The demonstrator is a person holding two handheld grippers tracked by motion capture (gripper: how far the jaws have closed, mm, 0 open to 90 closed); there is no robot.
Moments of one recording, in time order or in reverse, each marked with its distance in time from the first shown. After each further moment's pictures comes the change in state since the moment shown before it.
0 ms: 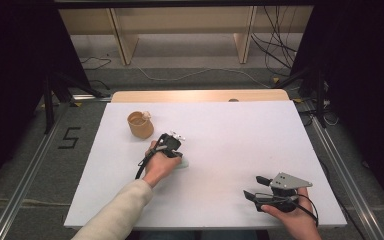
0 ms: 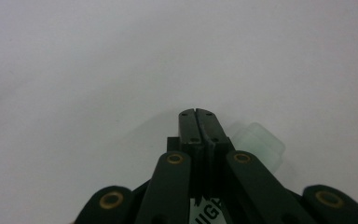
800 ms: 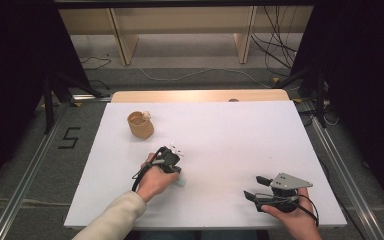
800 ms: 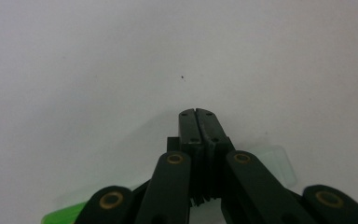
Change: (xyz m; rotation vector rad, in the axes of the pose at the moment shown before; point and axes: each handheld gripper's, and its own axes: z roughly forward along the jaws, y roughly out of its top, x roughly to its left) left arm -0.024 -0.033 -0.026 0.048 -0.052 0.072; right arm 0.000 0.000 -0.001 -0.005 0.002 -0.009
